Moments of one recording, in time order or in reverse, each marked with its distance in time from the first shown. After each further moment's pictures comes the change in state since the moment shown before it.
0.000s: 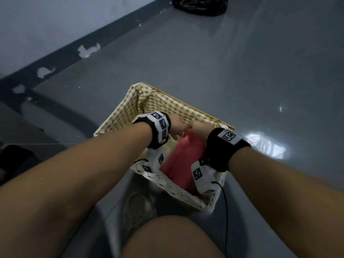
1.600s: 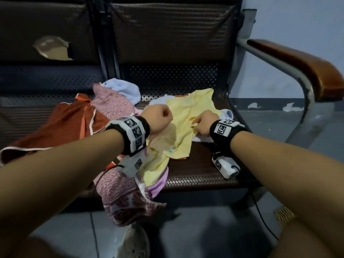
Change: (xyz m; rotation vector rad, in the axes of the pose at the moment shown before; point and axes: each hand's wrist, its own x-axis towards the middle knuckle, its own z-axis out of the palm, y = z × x) left_hand -0.520 -0.438 -0.112 -0.168 1.162 -0.502; right_hand -0.197 -0.381 0.435 -0.730 -0.214 -1.026
